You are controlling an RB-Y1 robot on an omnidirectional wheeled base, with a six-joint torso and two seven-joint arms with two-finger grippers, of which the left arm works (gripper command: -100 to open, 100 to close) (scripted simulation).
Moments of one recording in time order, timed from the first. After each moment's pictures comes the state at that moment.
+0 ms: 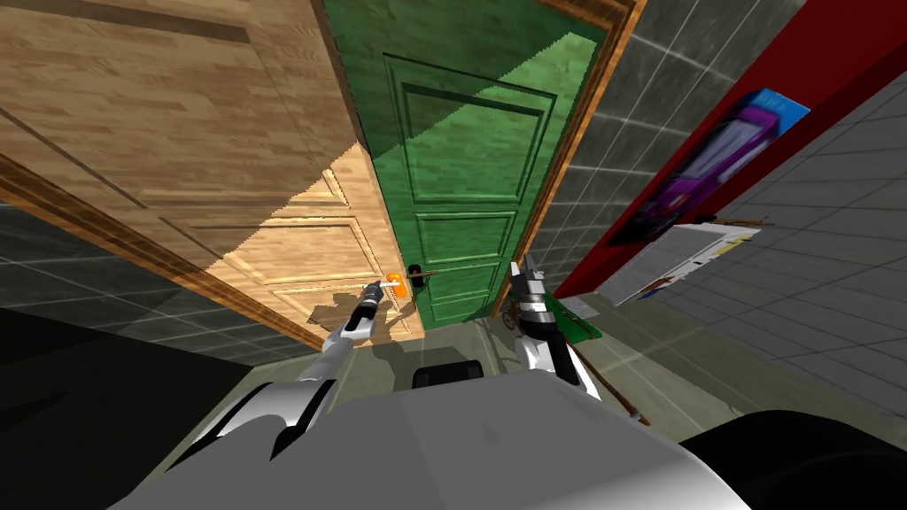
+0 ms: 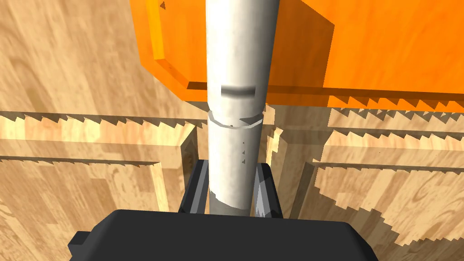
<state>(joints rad) -0.38 0.42 -0.04 -0.64 0.23 -0.51 0.23</state>
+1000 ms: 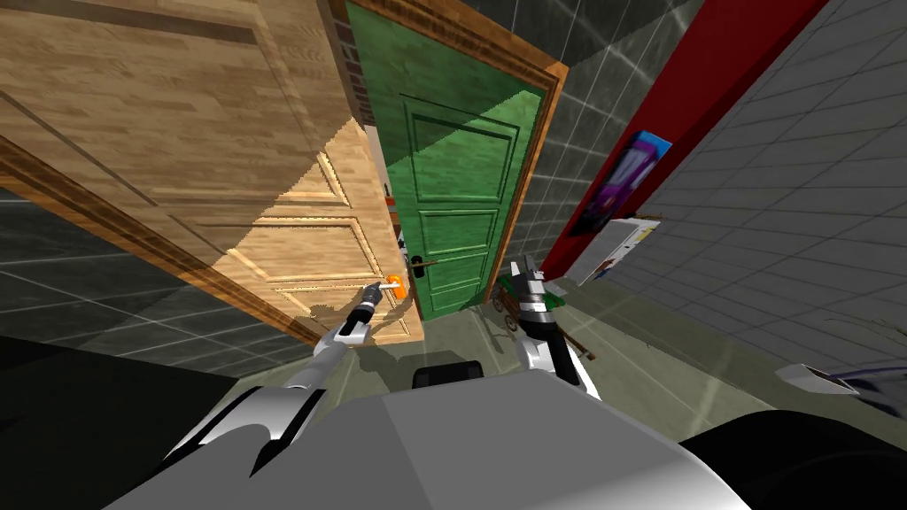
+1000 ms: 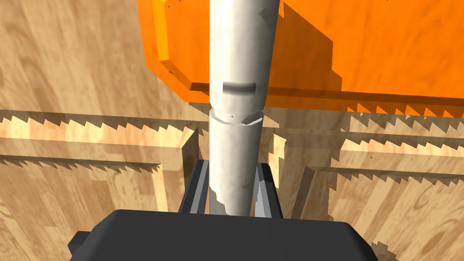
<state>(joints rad) -0.35 0.48 -0.14 -0.65 0.22 -0.56 0.33</state>
